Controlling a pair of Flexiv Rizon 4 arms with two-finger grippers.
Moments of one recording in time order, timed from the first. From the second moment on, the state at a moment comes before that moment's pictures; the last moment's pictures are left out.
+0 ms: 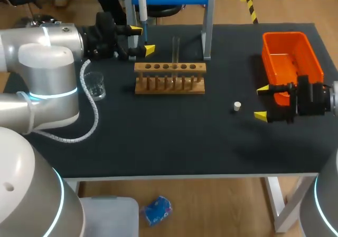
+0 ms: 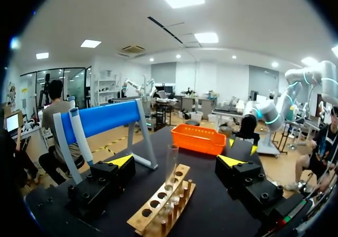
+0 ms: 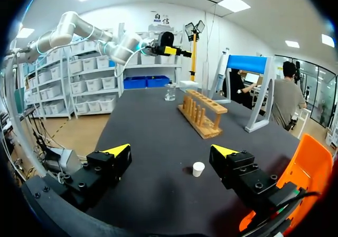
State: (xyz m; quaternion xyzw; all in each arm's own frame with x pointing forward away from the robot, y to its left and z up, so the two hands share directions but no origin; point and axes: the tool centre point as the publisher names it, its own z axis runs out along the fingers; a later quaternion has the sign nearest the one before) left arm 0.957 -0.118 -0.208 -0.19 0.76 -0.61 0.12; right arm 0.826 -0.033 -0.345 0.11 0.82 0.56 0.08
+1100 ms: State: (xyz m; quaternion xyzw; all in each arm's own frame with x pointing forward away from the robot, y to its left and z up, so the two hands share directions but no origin) left arm 0.957 -0.117 -0.208 -0.18 0.76 -0.61 0.12; right arm 0.852 -0.021 -0.384 0.19 0.83 0.52 0.10
